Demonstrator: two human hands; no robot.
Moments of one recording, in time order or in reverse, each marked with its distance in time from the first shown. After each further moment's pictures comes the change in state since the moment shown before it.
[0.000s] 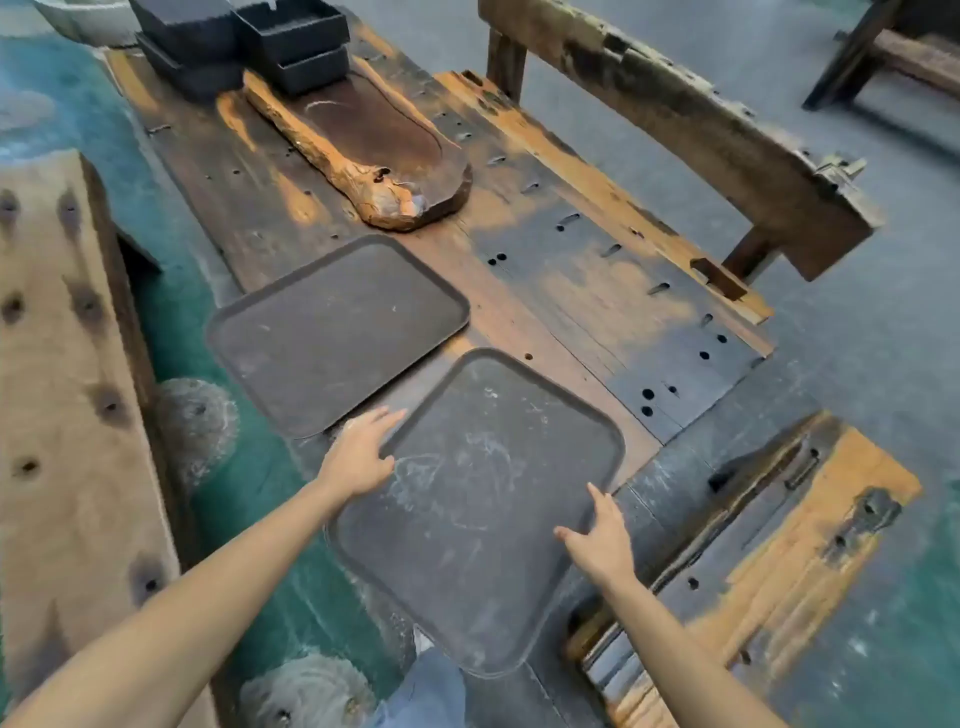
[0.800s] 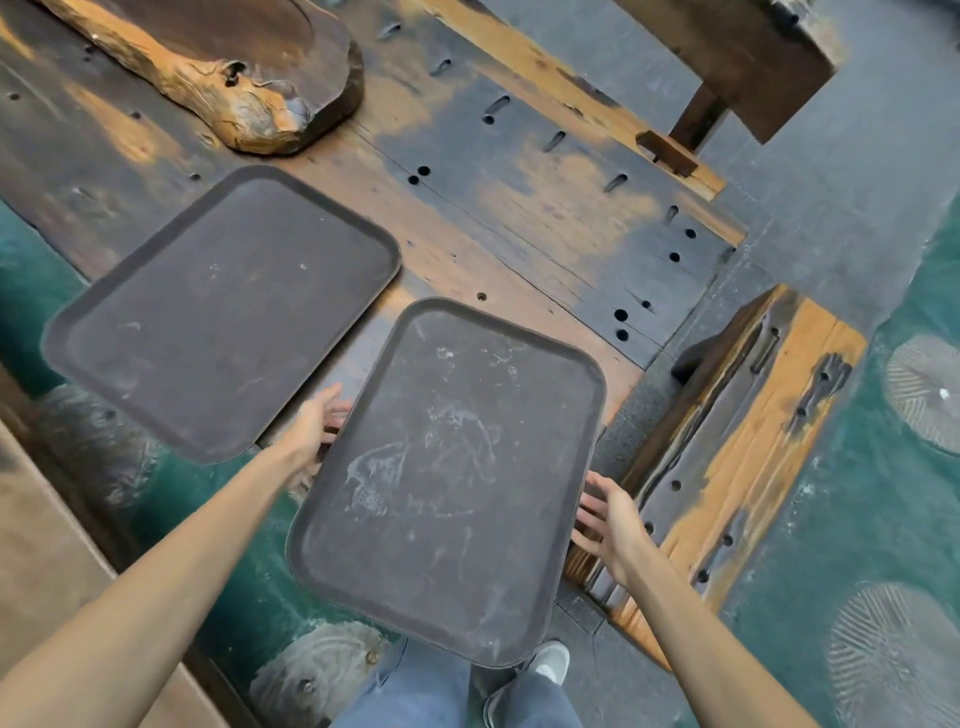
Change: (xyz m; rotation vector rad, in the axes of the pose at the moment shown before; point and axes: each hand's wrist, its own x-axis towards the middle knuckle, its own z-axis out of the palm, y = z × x) left_hand 0.091 -0.014 0.015 -0.815 -0.298 -0.660; right_hand 0.026 0.033 0.015 0.912 -0.008 0.601
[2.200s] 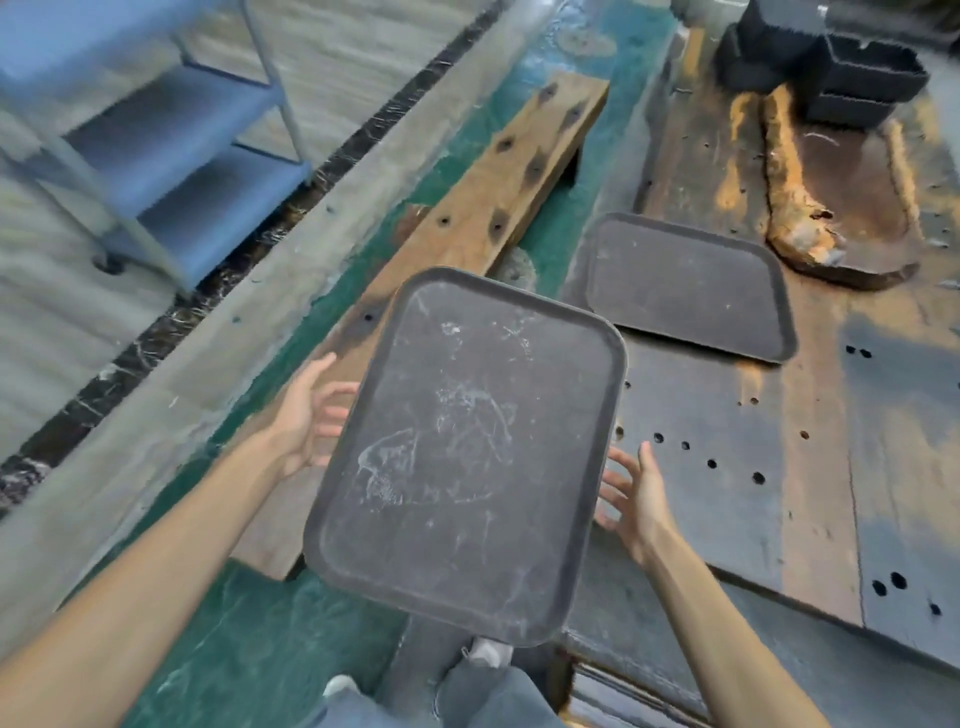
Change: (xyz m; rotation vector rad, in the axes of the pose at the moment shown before) left_hand -0.421 -0.379 0.061 -1.052 0.715 -0.014; right_hand -0.129 0.058 0.045 -0.915 -0.806 -0.234
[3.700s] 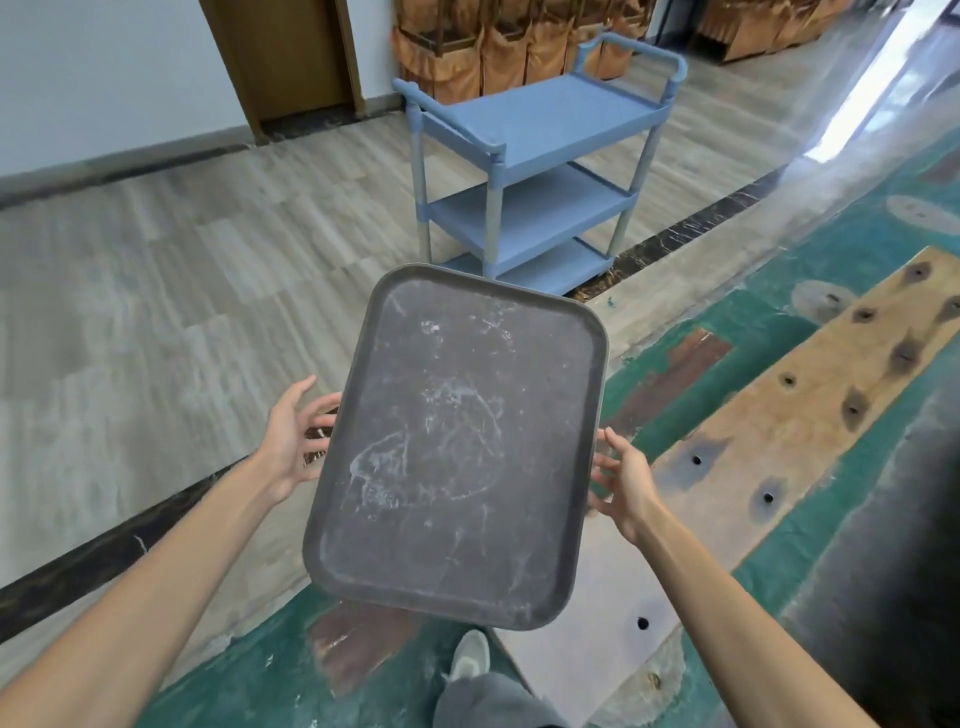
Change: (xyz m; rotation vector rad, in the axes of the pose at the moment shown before) left_hand -0.014 -0.059 -0.697 -0.500 0.384 0.124; right_hand -0.088 0.111 0.746 -0.391 -0.417 -0.084
